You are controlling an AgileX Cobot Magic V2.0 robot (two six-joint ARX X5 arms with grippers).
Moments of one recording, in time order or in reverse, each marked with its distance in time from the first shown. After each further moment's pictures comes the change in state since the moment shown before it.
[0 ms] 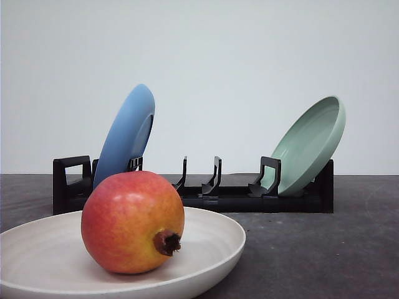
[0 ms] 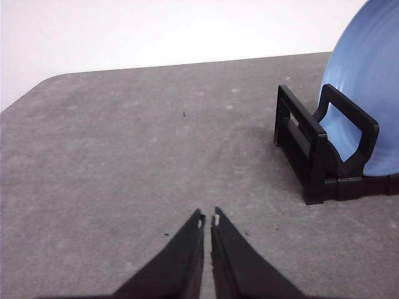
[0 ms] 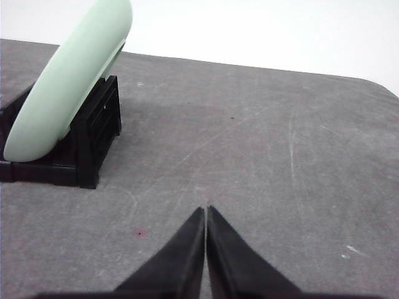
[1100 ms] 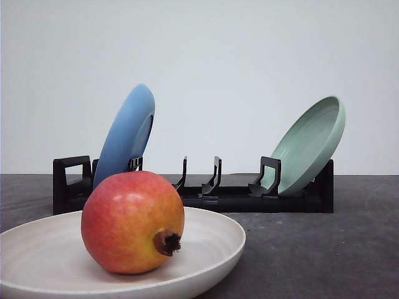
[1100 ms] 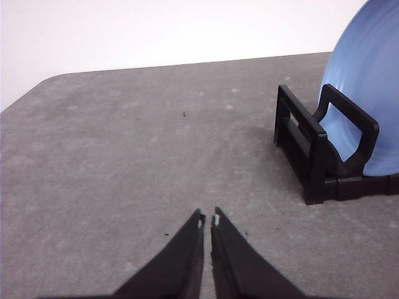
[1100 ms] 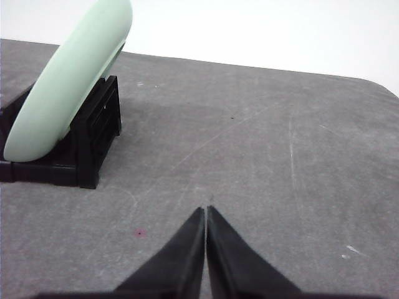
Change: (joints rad) left_arx 0.000 0.000 0.000 0.000 0.000 0.000; right_arx 0.000 0.000 0.000 0.000 0.000 0.000
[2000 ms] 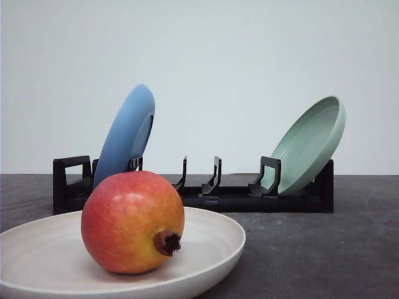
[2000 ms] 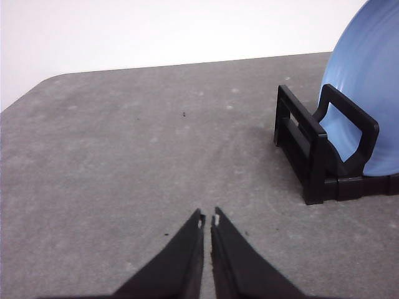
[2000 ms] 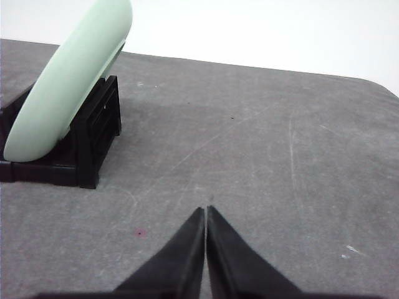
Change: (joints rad) left_arx 0.000 0.000 0.000 0.000 0.000 0.000; right_arx 0.000 0.000 0.000 0.000 0.000 0.000
